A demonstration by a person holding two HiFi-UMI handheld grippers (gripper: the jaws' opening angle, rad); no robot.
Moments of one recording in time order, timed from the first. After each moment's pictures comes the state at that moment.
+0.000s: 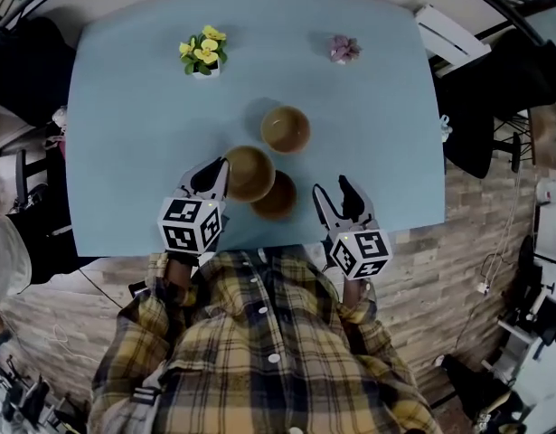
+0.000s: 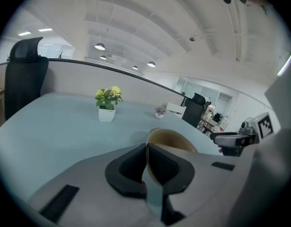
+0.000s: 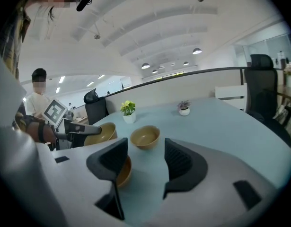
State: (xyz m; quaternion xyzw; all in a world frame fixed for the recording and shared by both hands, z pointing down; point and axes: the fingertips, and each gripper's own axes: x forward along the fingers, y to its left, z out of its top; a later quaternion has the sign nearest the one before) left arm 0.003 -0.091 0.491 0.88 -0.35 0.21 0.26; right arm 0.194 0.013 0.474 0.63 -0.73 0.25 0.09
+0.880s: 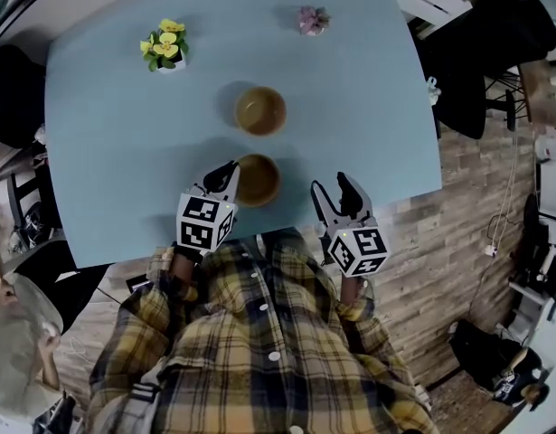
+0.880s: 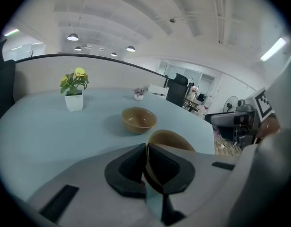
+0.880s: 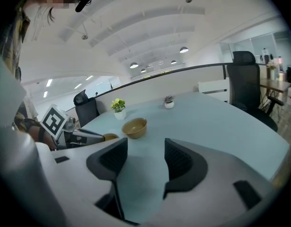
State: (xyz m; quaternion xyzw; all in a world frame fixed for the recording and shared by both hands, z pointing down) left arm 0.059 -0.037 0.535 0.90 -0.24 0.30 0.22; right arm 0.218 0.063 0.490 0.67 -0.68 0.28 0.08
